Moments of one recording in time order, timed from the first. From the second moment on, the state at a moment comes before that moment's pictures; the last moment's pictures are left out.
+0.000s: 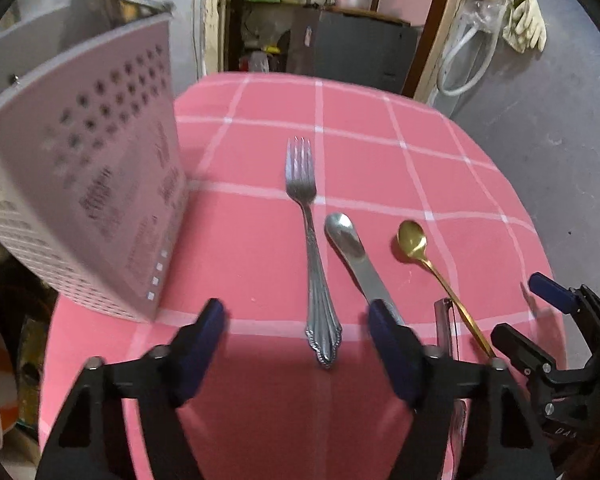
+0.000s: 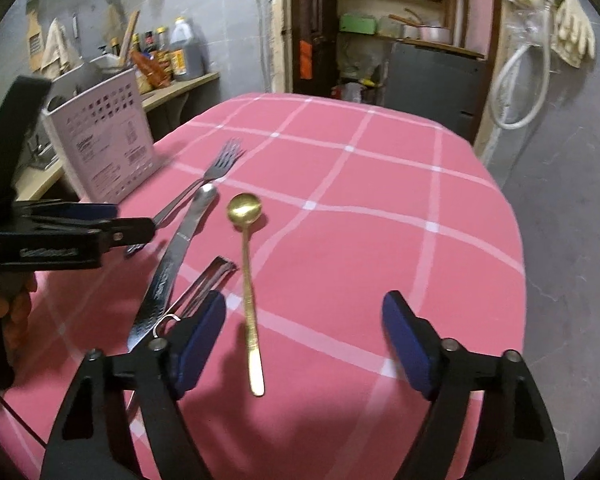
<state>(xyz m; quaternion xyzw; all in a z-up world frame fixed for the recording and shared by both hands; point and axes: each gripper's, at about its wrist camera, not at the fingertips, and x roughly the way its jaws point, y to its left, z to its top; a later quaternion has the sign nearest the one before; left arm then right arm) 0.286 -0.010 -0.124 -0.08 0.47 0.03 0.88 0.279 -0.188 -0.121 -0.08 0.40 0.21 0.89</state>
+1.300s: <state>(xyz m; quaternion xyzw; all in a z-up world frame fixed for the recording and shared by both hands) 0.235 -0.012 -0.121 -0.14 0.54 -0.05 0.83 0.259 -0.205 -0.128 -0.01 0.49 0.22 0.84</state>
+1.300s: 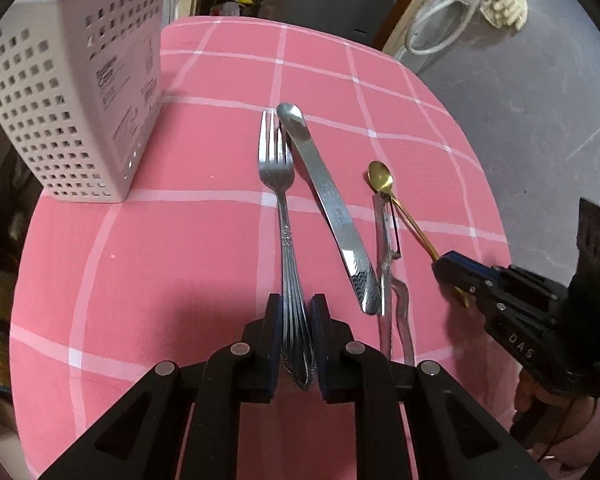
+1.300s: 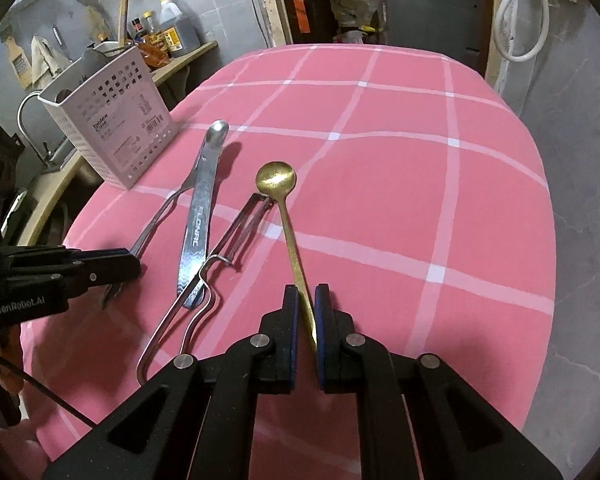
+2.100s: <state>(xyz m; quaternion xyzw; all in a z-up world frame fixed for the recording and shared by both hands) 0.300 -0.007 -0.134 -0.18 0.56 -0.06 0.81 0.358 -0.155 -0.136 -0.06 0.49 0.40 0.77</state>
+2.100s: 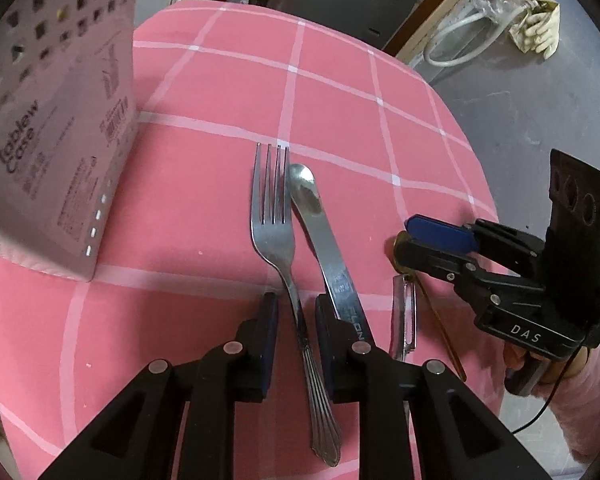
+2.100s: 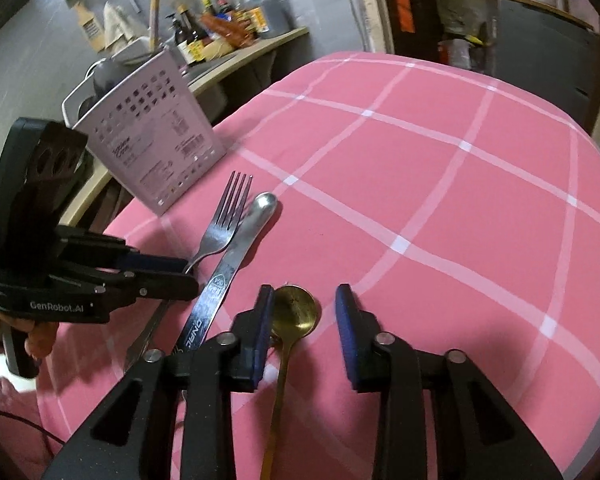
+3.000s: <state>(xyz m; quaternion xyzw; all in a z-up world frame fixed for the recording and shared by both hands) 0.254 -0.002 -0.070 -0.23 0.42 -0.17 0.86 0.281 -0.232 -0.050 0.09 0.36 0.21 0.90</state>
